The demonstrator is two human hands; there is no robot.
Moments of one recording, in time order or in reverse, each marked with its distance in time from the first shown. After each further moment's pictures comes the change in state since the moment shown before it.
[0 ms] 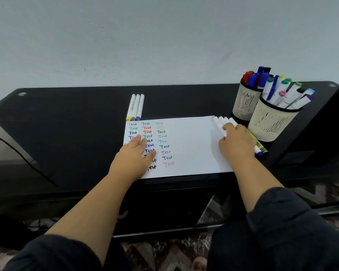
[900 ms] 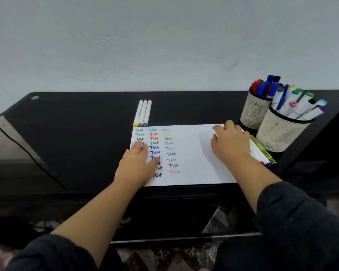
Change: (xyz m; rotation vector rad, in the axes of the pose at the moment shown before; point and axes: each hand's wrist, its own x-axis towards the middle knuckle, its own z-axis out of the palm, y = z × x) left_hand -0.004 0.003 -0.003 -0.032 0.009 -0.073; right_hand 0.013 -0.027 0.001 -0.255 0.112 -0.273
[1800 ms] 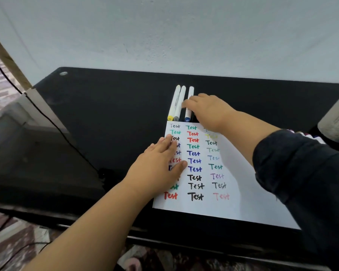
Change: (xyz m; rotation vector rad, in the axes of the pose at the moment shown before) left_hand 0.035 -0.035 -0.018 0.070 -0.104 0.102; right_hand 0.130 -0.140 0.031 0.038 -0.116 -0.838
